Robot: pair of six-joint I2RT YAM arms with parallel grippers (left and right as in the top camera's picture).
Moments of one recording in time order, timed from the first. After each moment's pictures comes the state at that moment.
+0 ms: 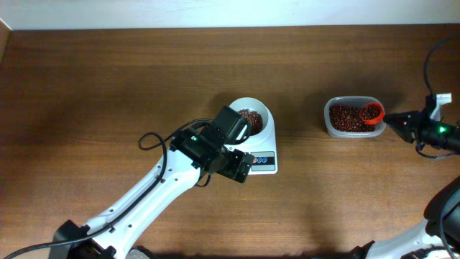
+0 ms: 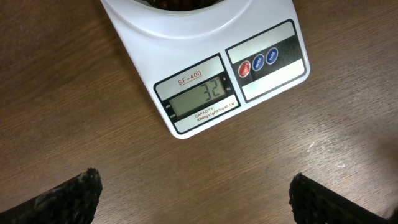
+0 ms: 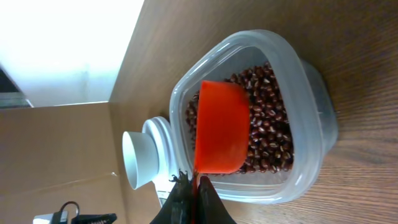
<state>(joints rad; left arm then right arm) -0.64 1.49 1.16 -0.91 0.01 -0.22 -0.69 1.89 1.31 -0.92 -1.05 -0.09</state>
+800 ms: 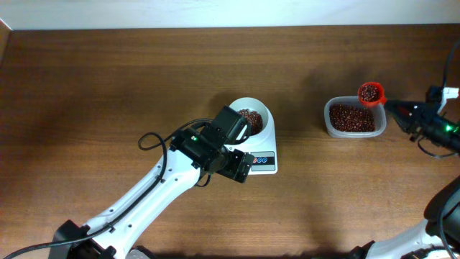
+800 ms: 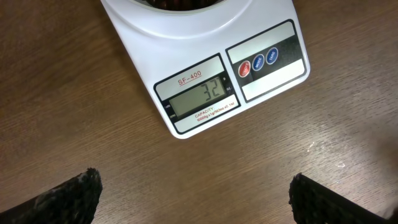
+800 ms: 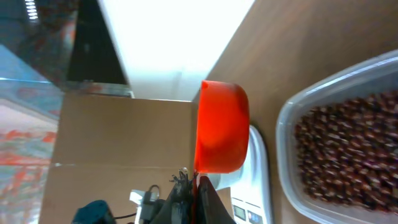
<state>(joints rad) -0.64 1.49 1.16 -0.91 0.01 -0.22 -0.69 1.89 1.31 -0.94 -1.44 -0.11</state>
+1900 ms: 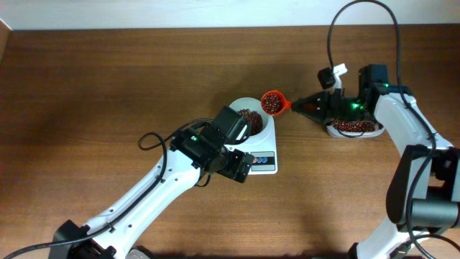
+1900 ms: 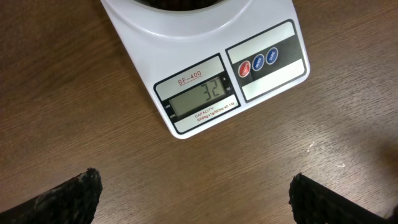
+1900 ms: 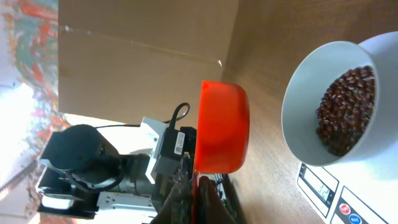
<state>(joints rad) -0.64 1.49 1.16 -0.91 0.01 -0.22 -0.08 1.89 1.31 -0.84 -1.51 -0.09</state>
